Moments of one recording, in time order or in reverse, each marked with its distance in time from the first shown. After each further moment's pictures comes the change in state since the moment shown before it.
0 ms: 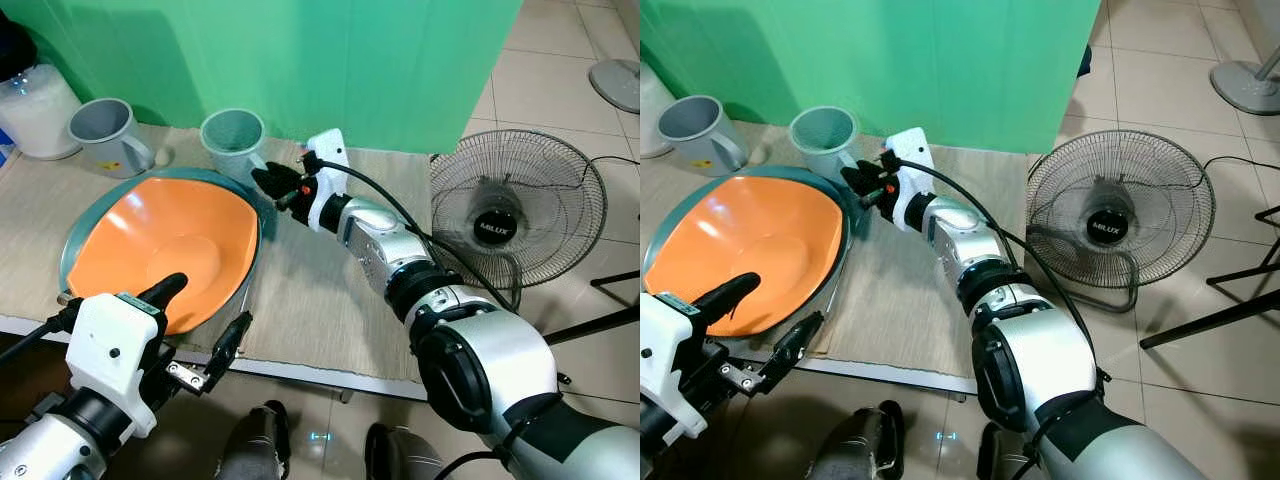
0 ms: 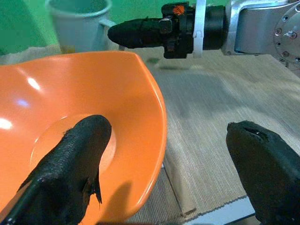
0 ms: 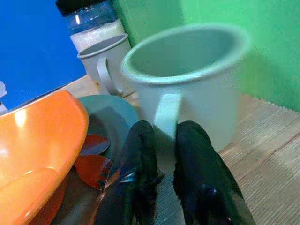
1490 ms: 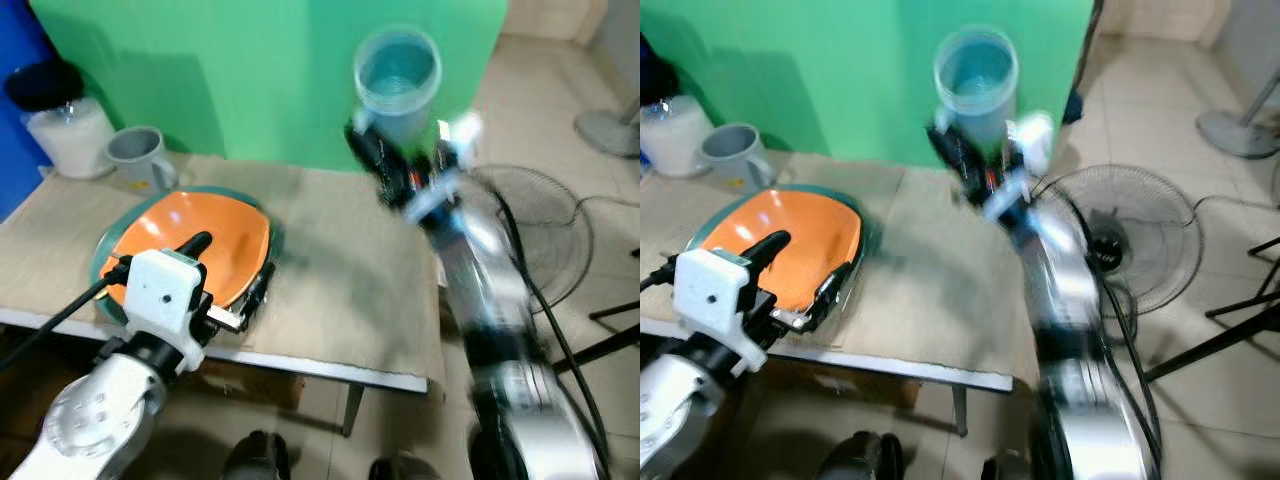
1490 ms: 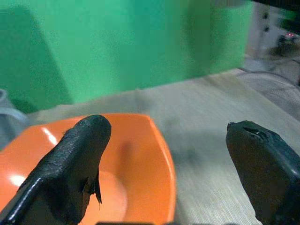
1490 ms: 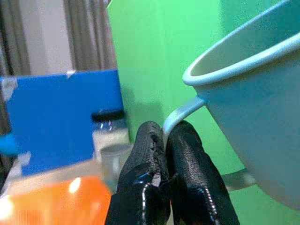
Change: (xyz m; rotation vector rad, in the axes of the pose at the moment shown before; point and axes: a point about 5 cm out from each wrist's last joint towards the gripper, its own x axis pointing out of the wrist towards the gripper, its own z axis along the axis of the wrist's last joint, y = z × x) left arm 0.057 0.002 -0.001 -0.001 -0.137 0.108; right arm -0.116 -0.024 0.031 -0.099 -0.355 -0.049
